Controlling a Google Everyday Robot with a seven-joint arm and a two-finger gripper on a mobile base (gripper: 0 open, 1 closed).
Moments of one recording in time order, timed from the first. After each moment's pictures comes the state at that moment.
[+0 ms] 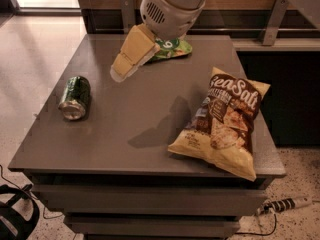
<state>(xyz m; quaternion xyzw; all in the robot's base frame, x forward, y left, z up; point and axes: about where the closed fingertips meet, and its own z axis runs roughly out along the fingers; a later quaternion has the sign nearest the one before) 0.531 0.011 0.982 -0.41 0.88 0.08 0.21</state>
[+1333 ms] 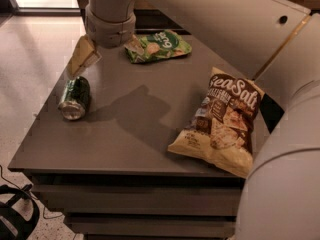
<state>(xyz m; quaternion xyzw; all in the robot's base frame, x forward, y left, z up) 0.592 0.115 0.921 -0.33 0.93 0.09 0.14</state>
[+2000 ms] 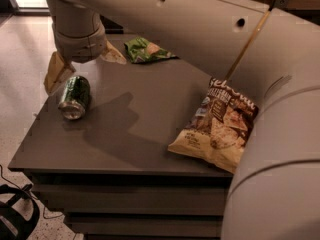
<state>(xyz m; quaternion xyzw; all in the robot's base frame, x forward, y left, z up) 0.563 0.163 0.905 -0.32 0.94 0.03 0.13</state>
